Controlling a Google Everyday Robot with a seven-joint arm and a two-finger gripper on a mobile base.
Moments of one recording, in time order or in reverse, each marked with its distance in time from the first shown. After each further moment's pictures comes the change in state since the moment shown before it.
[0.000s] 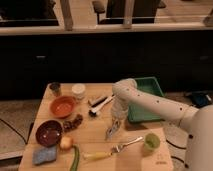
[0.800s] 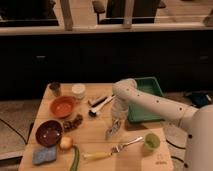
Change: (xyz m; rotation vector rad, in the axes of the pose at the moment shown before) arm 0.001 0.000 0.002 0.000 -0.004 0.007
